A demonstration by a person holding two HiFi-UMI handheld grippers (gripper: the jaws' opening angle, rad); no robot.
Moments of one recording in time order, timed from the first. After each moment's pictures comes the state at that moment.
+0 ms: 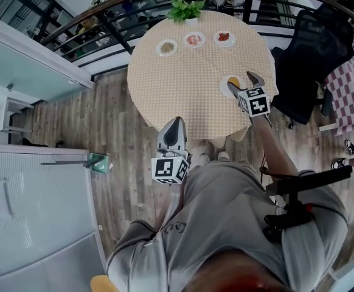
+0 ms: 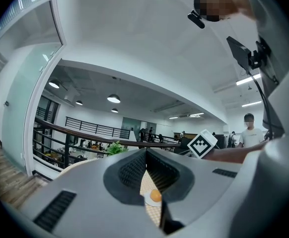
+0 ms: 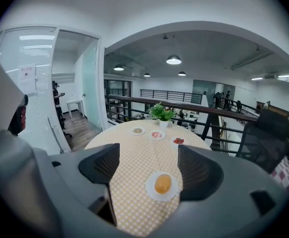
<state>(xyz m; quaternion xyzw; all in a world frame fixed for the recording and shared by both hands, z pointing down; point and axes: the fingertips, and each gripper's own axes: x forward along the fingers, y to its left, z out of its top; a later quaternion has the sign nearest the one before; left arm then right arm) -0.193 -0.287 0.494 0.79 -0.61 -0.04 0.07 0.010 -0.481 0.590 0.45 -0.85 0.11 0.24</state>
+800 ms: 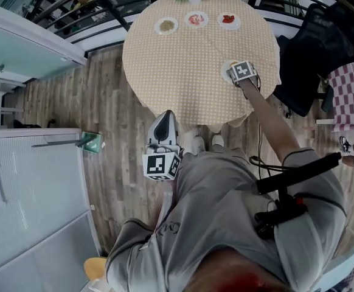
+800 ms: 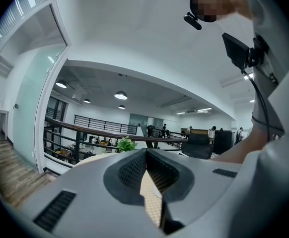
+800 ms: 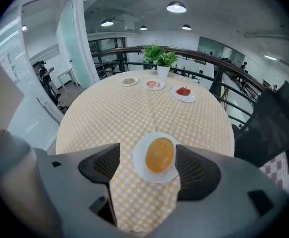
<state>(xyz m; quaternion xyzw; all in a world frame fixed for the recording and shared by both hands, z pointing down) -0.226 -0.275 0.516 0.76 -0.64 -0.02 0.09 0.019 -0.551 0.796 0.42 -0.75 0.23 0.46</state>
